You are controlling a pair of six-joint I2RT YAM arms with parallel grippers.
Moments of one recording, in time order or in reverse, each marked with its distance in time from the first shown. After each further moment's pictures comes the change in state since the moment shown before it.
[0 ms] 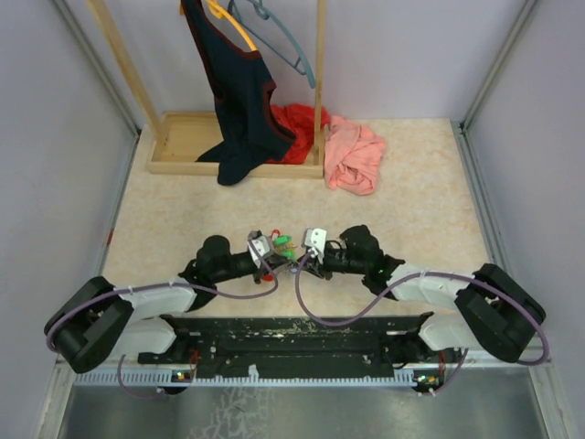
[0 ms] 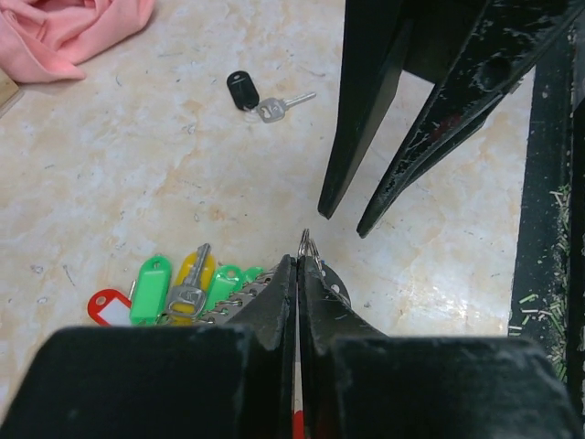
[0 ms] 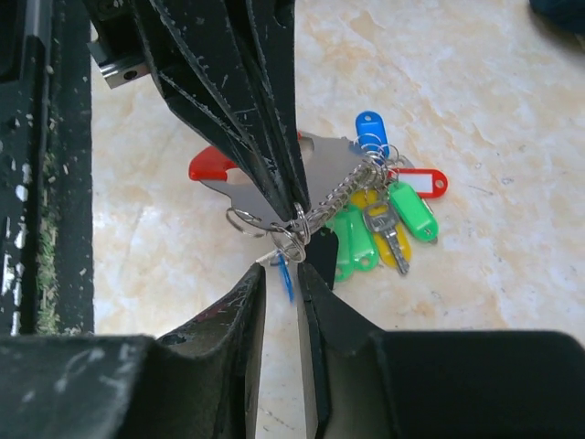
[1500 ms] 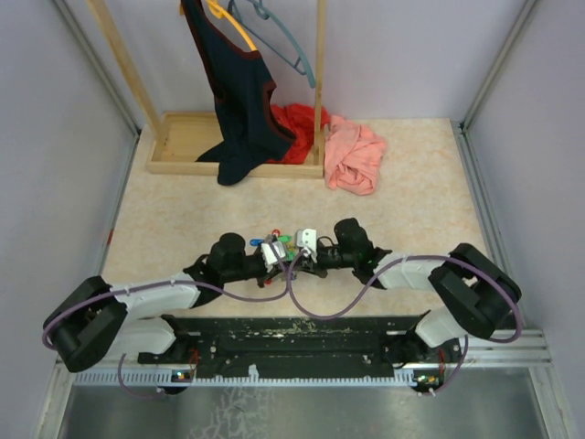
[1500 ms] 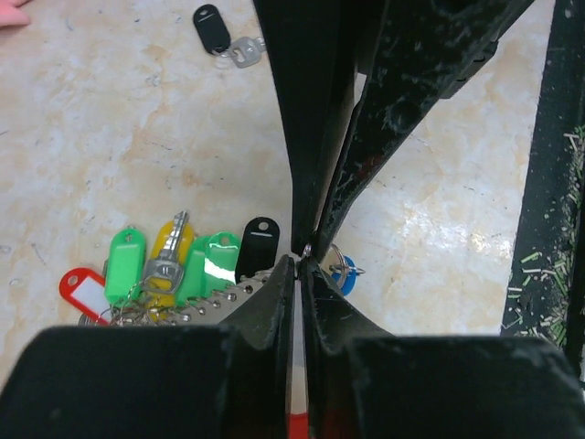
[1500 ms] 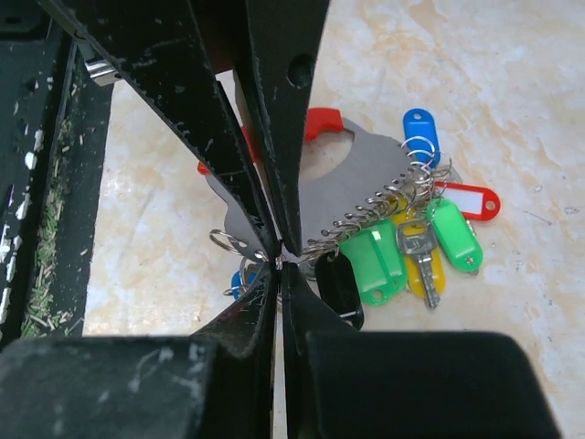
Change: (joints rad) left arm -0.091 -0.001 0.137 -0.377 -0.093 0.112; right arm -0.028 0.164 0.103 -0.079 -0.141 -0.136
